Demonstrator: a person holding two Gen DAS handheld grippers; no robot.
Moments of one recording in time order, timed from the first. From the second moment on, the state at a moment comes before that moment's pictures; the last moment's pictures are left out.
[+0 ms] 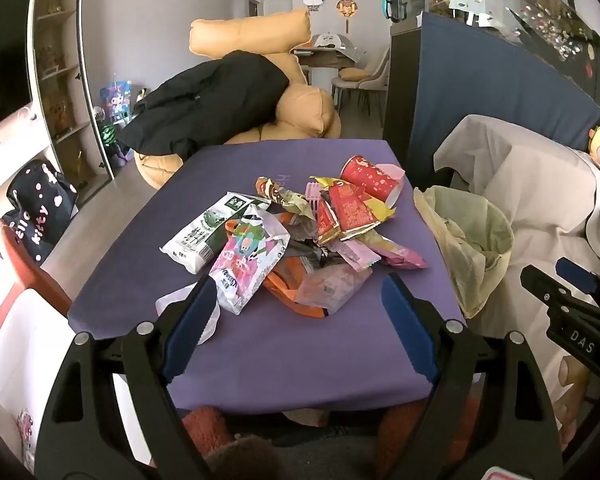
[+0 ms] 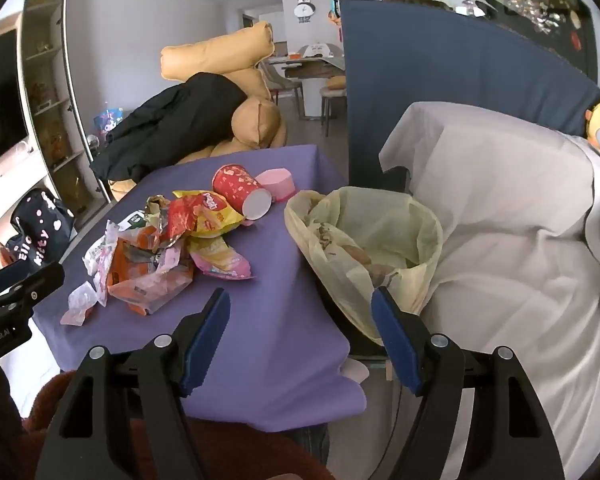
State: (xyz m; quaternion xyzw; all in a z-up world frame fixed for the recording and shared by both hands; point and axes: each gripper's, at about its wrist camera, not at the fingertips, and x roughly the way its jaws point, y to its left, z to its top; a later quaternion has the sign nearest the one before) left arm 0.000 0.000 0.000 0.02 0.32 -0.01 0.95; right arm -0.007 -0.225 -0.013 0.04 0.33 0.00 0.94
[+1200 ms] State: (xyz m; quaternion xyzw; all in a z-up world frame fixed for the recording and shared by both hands) left arm 0.001 0.001 -0.001 0.01 0.33 -0.01 0.94; right arm -0.005 -0.228 -0.011 0.04 0.32 0.00 0.94
